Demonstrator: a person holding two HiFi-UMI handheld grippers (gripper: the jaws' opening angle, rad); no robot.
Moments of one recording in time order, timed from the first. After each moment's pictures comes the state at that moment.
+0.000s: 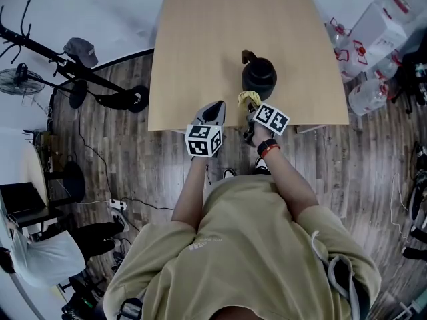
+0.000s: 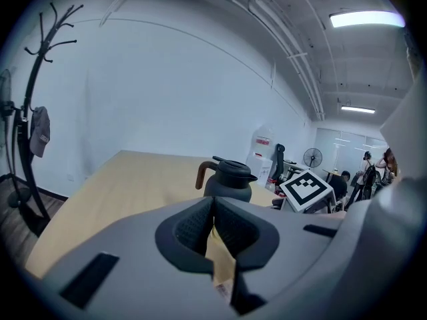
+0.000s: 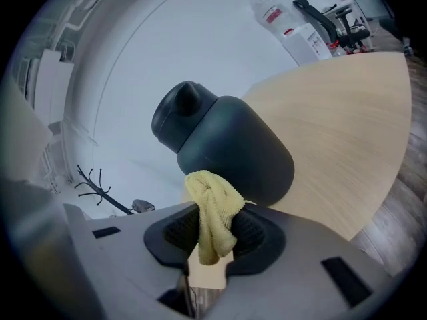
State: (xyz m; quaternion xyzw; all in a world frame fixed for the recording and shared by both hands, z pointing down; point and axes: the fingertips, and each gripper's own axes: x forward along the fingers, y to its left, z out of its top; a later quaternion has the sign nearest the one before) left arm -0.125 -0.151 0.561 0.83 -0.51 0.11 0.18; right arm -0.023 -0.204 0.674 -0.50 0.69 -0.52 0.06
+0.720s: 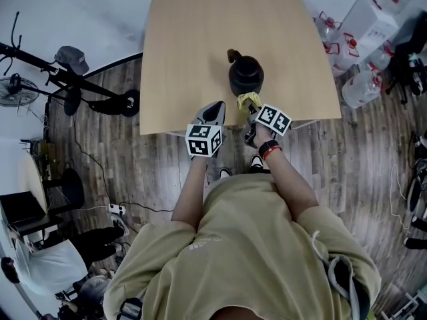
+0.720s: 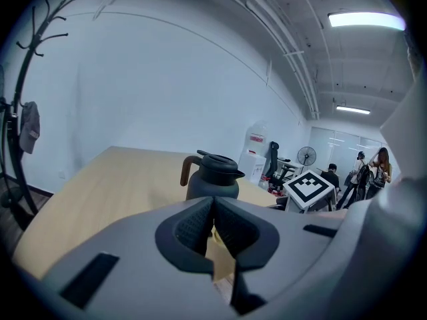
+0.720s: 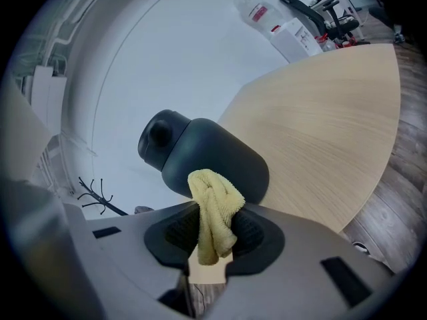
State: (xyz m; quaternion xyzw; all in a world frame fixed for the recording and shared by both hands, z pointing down) left arm -0.078 -0.153 0.573 0.84 -0.49 0.12 0.19; right arm 0.025 -0.193 0.683 -0.49 0.67 -0.55 0.08
